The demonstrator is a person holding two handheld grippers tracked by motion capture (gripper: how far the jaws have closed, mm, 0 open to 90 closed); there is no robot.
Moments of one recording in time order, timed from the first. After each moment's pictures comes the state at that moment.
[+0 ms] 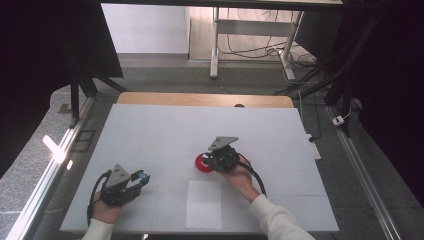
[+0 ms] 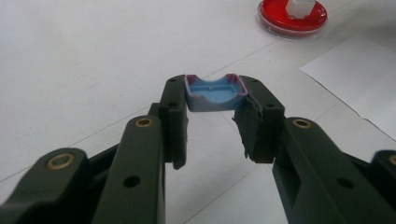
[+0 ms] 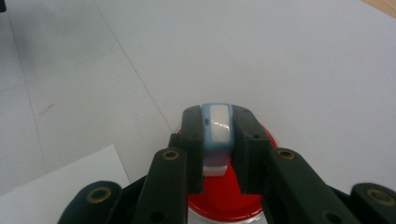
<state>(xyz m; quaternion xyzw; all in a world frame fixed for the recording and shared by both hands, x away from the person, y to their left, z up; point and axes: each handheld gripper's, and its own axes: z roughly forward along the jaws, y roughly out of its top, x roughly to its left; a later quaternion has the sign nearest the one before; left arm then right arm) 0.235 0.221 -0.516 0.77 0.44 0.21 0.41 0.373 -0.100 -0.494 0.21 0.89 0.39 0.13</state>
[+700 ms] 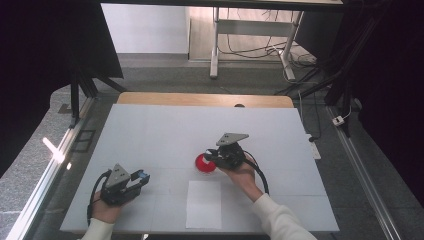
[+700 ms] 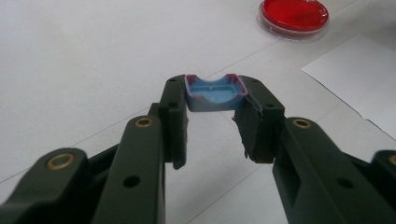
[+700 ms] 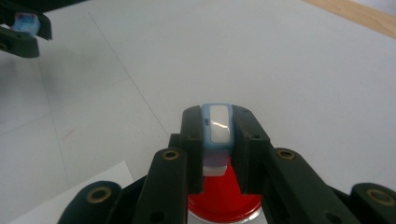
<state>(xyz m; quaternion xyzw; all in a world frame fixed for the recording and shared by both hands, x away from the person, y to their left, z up) 0.236 0.222 -0.516 0.77 0.44 0.21 0.41 0.375 -0.116 -0.482 0.24 0.86 0.44 0.10</state>
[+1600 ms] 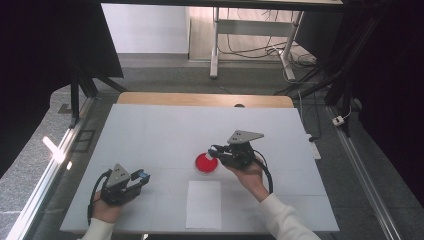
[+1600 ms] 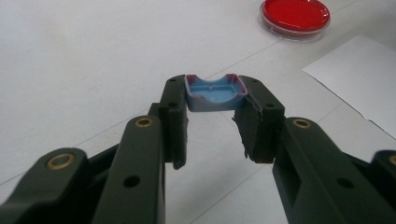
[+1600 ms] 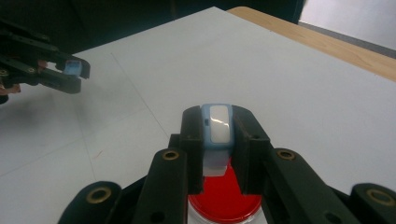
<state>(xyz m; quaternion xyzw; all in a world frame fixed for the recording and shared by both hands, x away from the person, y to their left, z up) 0.237 0.221 -0.516 0.77 0.44 0.21 0.41 0.362 -0.138 -0.455 0.23 0.83 0.50 0.10</state>
